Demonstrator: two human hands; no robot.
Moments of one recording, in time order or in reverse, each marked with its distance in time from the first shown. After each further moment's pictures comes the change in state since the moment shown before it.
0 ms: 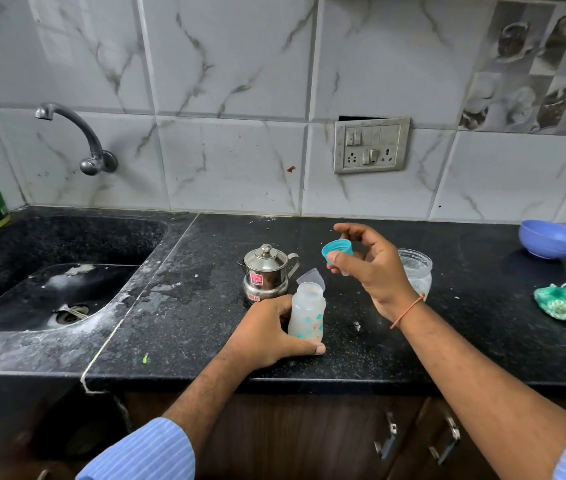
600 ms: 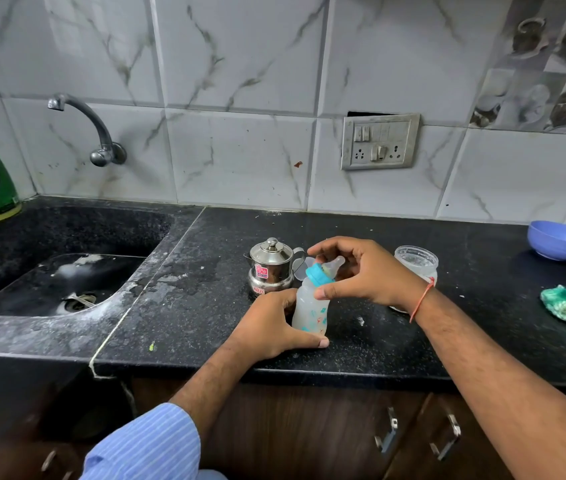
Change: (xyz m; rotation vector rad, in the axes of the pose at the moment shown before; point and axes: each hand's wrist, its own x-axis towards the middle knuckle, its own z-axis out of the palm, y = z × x) left_hand -0.001 -0.001 0.000 0.020 0.013 0.002; right_hand -0.005 -0.037 0.005 -0.476 -0.462 0.033
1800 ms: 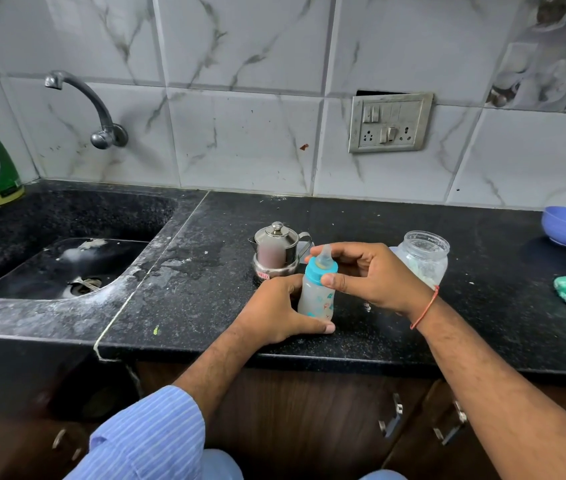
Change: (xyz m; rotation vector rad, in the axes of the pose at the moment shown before) left_hand 0.002 0.000 0.001 0.014 0.003 -0.018; right_hand -0.016 0.023 0.024 0.231 -0.003 -0.062
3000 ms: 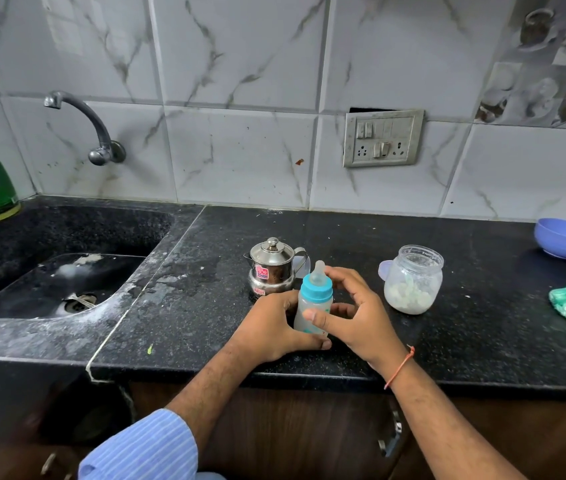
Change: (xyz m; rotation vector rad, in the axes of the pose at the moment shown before) left_hand 0.002 -0.004 0.001 -0.017 -0.001 0.076; right_hand -0.024 0.027 0.048 -0.045 0.352 -0.029
